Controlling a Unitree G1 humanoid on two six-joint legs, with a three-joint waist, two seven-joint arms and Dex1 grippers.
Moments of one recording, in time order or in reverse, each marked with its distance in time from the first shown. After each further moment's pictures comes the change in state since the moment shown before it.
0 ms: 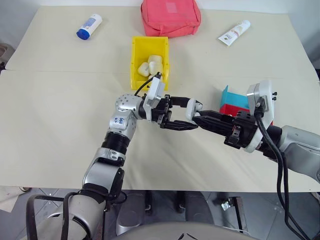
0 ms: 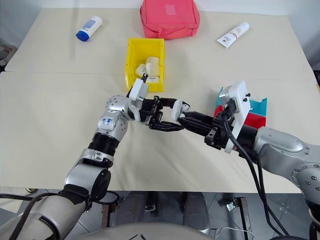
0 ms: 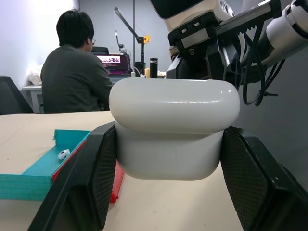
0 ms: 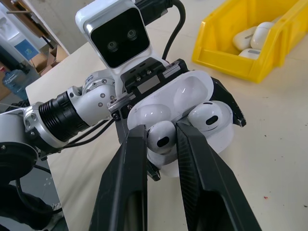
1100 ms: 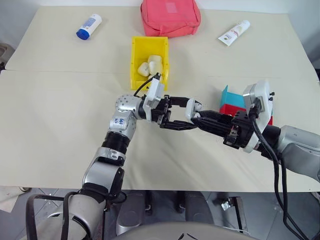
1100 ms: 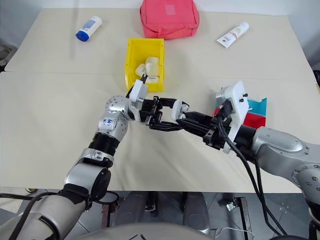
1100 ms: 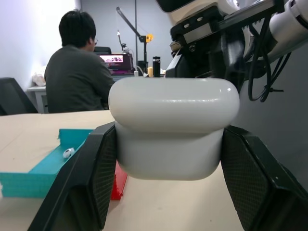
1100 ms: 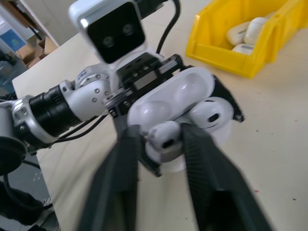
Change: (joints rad) left arm -0.009 0.006 0.001 0.044 0.003 -0.042 0.004; right arm -0.024 0.000 0.000 -0.036 0.006 0.025 -0.058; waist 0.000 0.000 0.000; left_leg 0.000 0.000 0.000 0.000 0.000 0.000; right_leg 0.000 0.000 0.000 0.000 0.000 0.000
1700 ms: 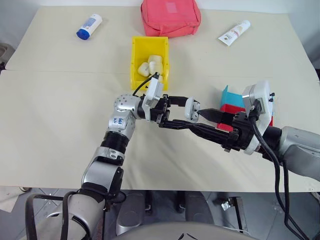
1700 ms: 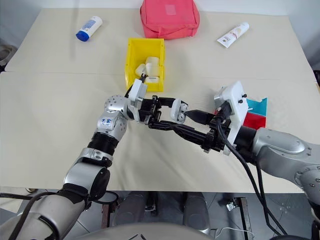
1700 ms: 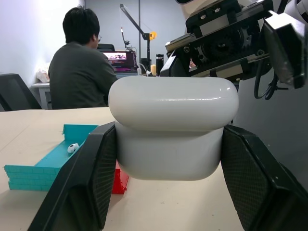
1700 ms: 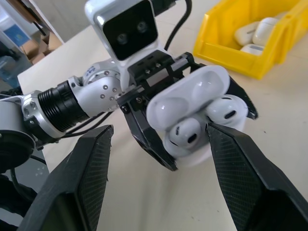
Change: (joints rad) left arm -0.002 0.007 0.003 0.003 0.001 -0.002 -0.001; right arm -0.002 -0.042 -0.027 -0.013 0.041 0.022 -0.029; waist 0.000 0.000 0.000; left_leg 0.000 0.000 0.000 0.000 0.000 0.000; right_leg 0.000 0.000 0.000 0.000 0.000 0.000
